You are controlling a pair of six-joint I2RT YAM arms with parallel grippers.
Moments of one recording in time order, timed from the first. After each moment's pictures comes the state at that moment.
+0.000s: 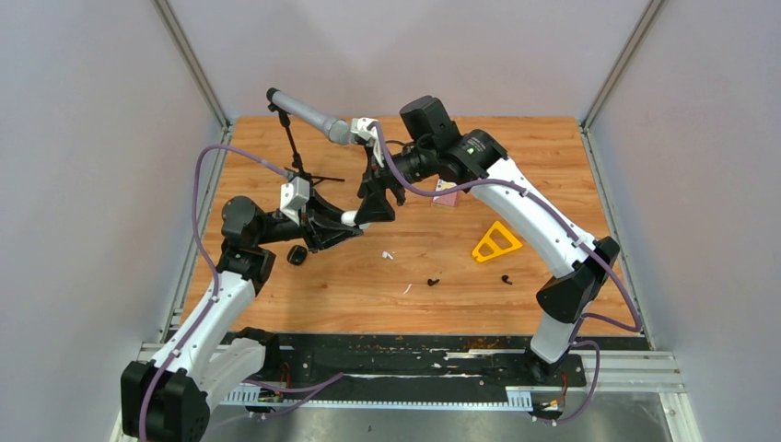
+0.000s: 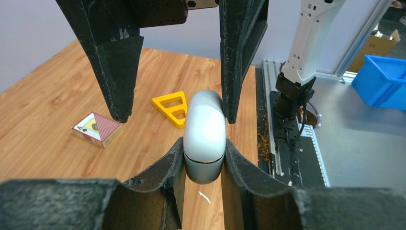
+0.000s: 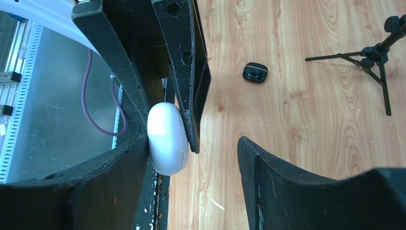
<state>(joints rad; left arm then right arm) -0.25 0.91 0.62 0.54 1.18 -0.31 0.76 1.76 2.00 -0.88 -0.82 -0.27</state>
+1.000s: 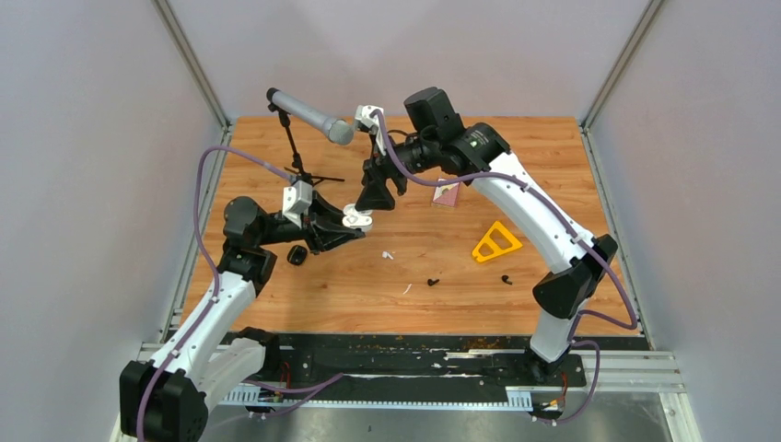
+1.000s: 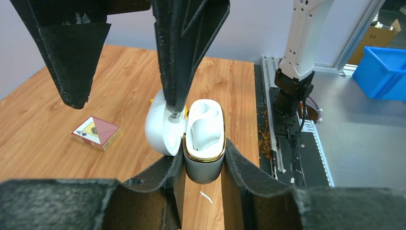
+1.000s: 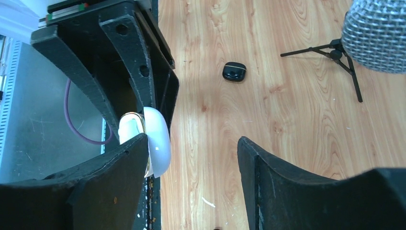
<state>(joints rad) -0.26 0.91 0.62 0.53 1.18 -0.26 0.74 1.79 2.06 -0.89 -0.76 -0.23</state>
